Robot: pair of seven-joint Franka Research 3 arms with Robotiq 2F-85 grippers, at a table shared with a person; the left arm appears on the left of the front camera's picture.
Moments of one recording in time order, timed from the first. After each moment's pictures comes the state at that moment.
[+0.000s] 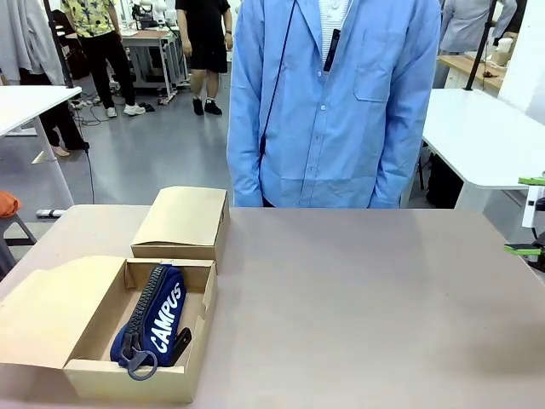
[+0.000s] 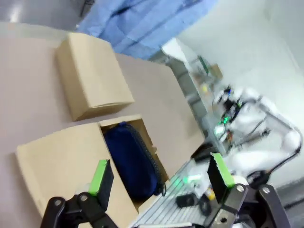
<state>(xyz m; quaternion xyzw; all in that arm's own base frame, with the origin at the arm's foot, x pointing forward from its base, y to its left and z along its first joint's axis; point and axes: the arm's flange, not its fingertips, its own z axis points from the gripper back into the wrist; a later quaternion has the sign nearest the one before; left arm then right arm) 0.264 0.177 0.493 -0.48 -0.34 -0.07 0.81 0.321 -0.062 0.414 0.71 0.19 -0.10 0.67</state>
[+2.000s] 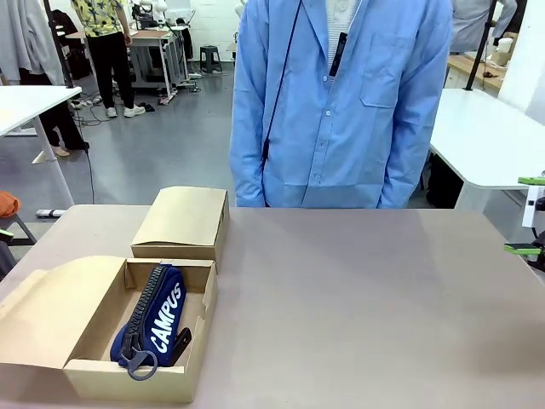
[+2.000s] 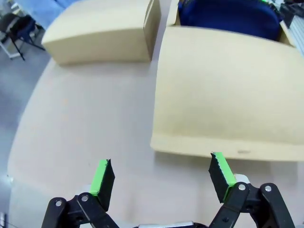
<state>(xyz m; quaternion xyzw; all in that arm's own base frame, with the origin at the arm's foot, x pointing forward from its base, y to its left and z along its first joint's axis) 0.389 0.248 0.347 -0.22 -0.37 -0.60 0.68 0.323 -0.064 0.414 0.71 0.19 -0.10 0.67</state>
